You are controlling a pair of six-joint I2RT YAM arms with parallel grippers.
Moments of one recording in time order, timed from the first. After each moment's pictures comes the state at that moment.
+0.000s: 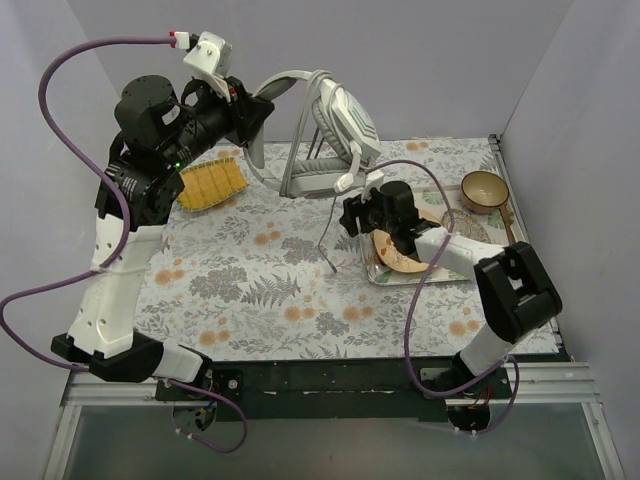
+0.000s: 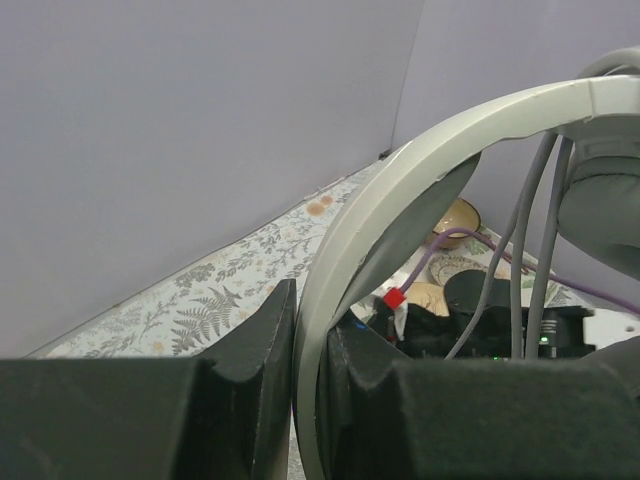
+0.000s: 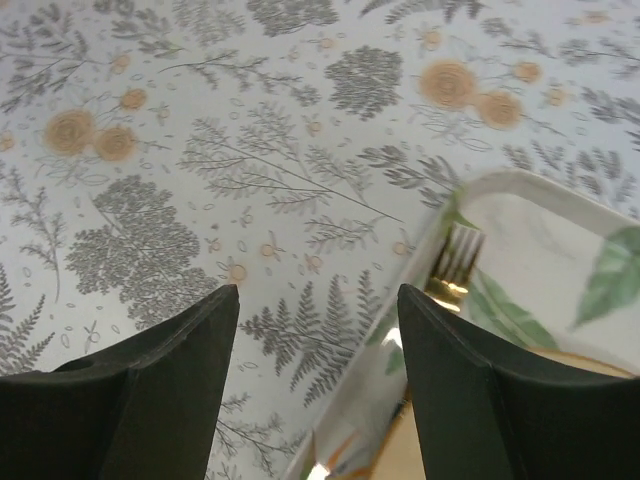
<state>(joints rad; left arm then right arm) -0.43 1.40 2.06 -0.62 0.27 -0.06 0.54 1.66 0.94 0.29 -0.21 0.03</state>
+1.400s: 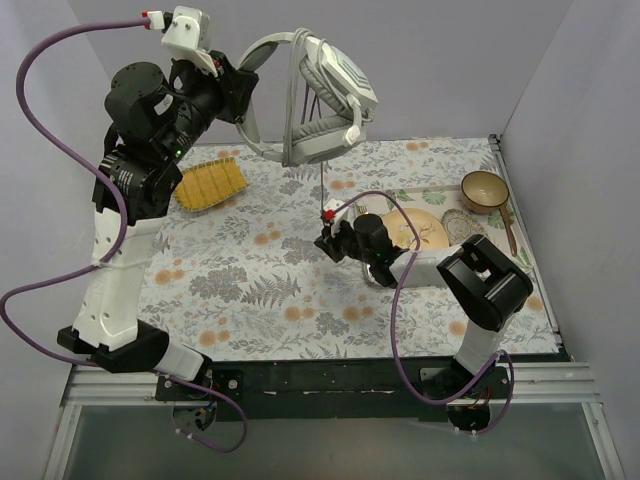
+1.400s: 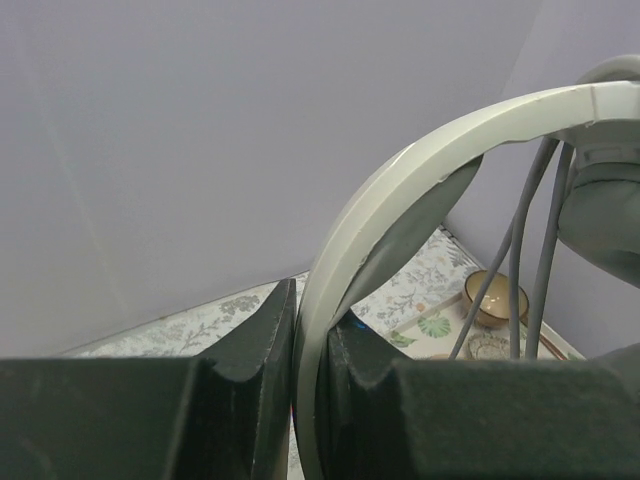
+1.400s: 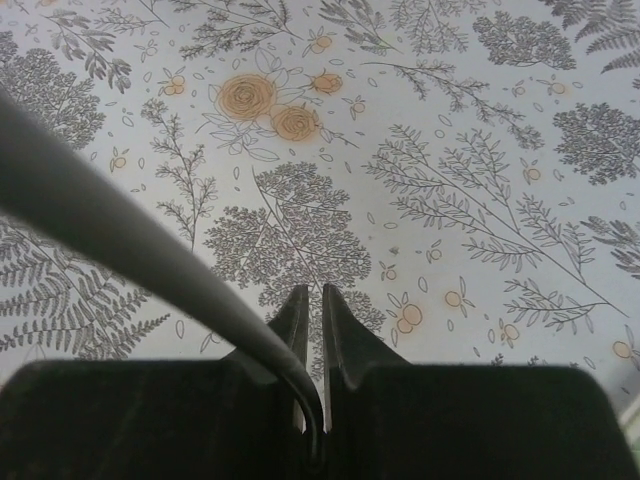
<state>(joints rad) -0.43 1.46 2.19 -0.60 0.08 -0.10 0.74 1.77 0.78 0.69 -0.24 -0.05</state>
